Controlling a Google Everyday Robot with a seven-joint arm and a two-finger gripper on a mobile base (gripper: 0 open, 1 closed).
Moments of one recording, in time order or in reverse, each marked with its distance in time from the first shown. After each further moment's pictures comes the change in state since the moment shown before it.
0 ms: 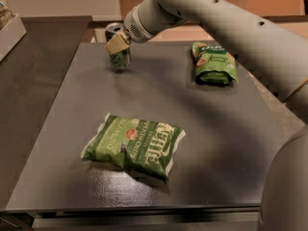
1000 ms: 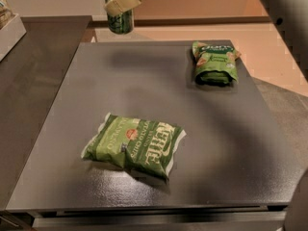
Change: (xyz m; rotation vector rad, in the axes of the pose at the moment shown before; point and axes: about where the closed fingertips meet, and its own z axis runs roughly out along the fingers) arm -0.073 0.009 -0.117 -0.056 -0.117 -0.160
